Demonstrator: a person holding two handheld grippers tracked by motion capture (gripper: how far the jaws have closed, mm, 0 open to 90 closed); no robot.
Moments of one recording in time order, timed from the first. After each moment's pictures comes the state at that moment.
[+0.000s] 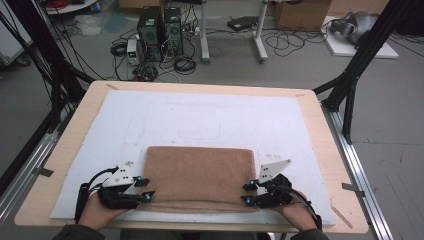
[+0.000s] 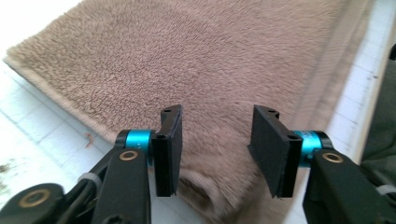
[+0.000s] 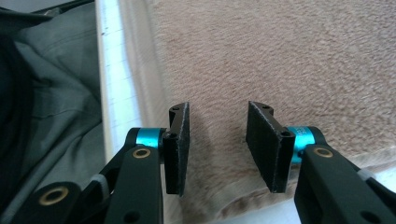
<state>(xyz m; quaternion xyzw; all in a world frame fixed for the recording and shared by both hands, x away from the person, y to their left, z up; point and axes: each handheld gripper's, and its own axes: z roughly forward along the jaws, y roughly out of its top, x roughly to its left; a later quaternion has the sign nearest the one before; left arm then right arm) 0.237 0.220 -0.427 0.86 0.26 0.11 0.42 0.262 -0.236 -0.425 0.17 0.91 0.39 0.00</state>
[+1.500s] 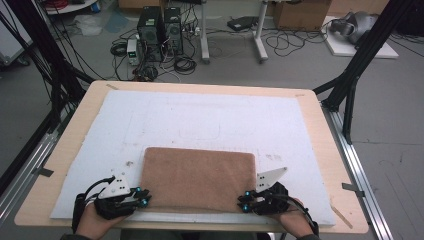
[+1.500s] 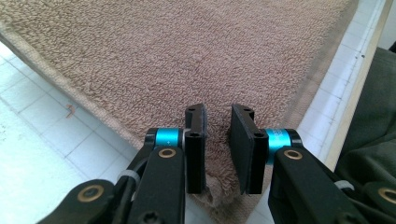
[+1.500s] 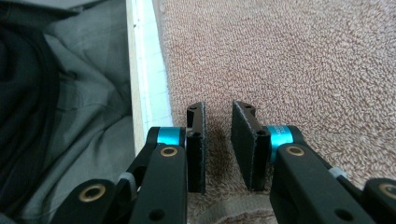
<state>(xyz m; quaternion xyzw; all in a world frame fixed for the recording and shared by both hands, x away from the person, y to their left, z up) 0.219 0.223 -0.439 0.86 0.27 0.11 0.42 0.249 -0.229 -0.436 0.15 0.90 0.40 -0.02</state>
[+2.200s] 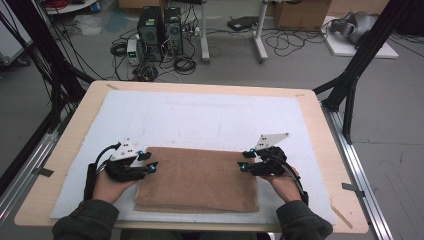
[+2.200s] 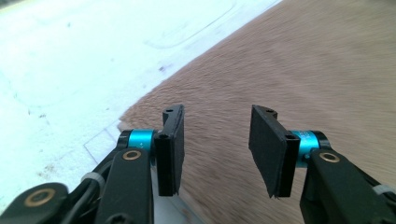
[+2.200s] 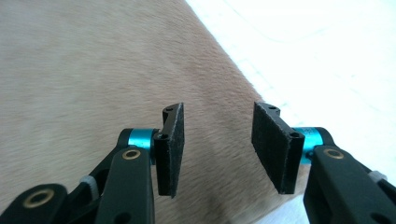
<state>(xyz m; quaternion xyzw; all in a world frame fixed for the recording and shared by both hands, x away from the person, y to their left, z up) 0.304 0.209 -0.423 0.84 0.32 0.17 0.41 0.333 -0.227 -0.410 0.24 0.88 0.40 0.09</state>
